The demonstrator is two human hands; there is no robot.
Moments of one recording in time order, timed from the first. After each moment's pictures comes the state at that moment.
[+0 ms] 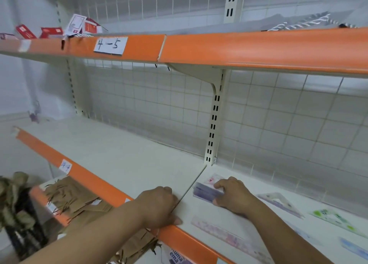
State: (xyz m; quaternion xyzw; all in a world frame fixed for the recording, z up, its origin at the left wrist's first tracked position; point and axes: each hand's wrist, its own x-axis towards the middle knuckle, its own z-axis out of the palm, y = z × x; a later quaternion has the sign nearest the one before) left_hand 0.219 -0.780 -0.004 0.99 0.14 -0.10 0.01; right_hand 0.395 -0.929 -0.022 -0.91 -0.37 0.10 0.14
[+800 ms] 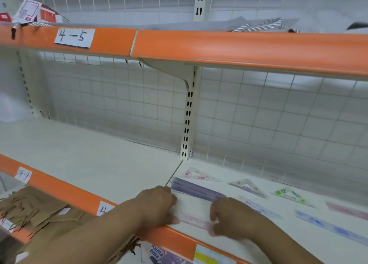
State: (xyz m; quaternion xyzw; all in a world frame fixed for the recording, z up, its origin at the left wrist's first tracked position) left_hand 0.242 -0.807 -0.008 1.00 0.04 -0.09 0.00; right_hand 0.334 -0.996 -0.009 -0.91 -0.39 0.12 -0.02
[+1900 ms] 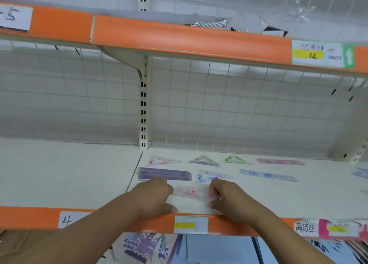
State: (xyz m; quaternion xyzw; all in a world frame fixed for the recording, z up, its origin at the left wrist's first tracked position) left_hand 0.251 -0.836 -0.008 0.99 -0.13 -0.08 0.02; right_hand 0.277 -1.064 -0.010 -0.96 -0.22 0.04 0.17
